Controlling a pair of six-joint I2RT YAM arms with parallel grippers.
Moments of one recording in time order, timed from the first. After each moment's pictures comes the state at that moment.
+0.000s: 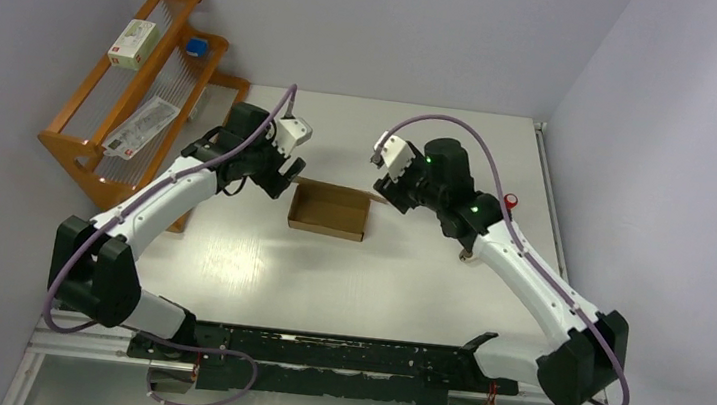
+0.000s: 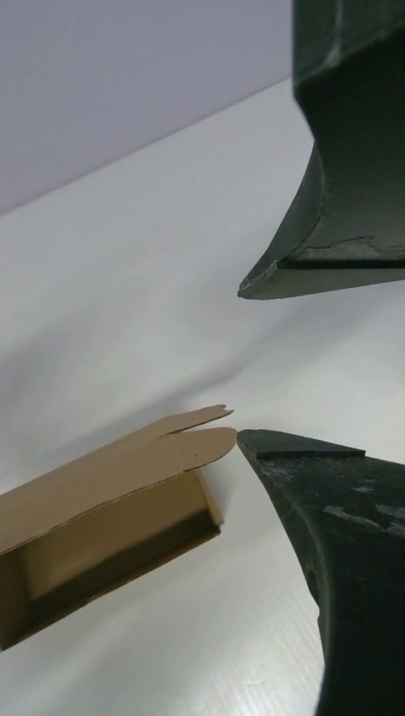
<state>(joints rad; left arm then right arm) -0.39 1.41 1.14 -0.48 0.10 0.34 0.58 1.28 1.10 -0.38 -0.10 -0.59</state>
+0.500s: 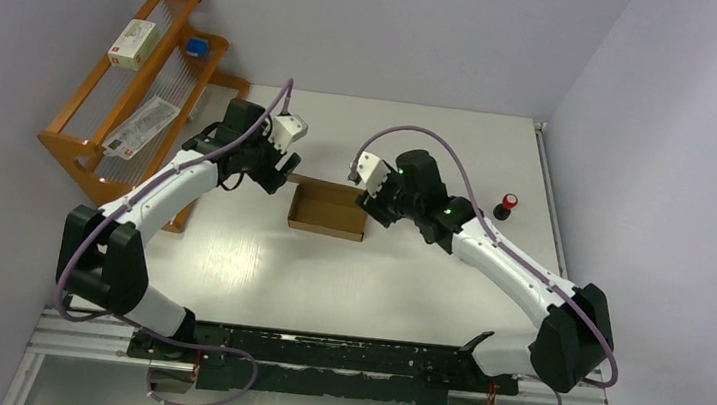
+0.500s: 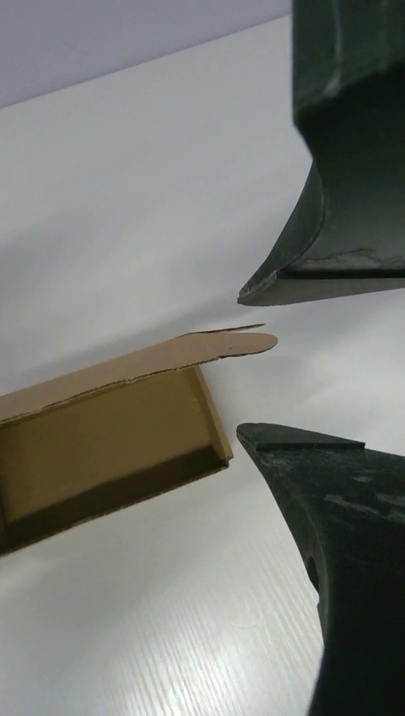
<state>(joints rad) -0.35 1.47 1.15 -0.47 0.14 0.36 0.66 1.33 1.03 -0.32 -0.14 -0.56</state>
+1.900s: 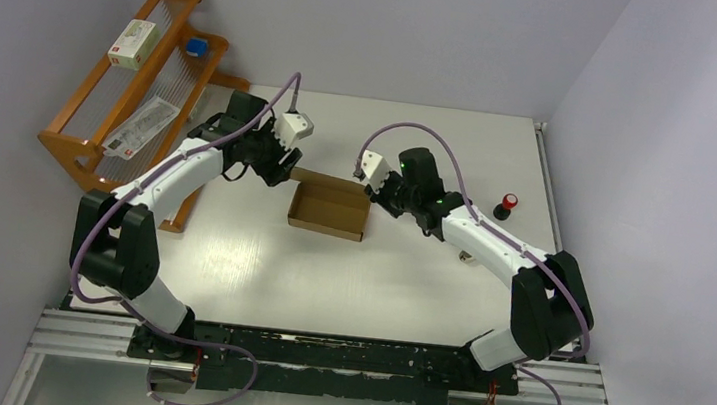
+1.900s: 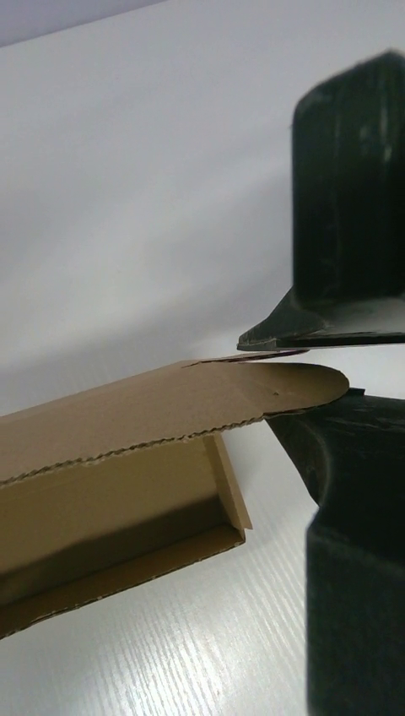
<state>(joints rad) -0.30 1.59 1.23 -0.49 0.30 0.48 0.56 1.51 0.98 -0.15 -0.21 -0.61</state>
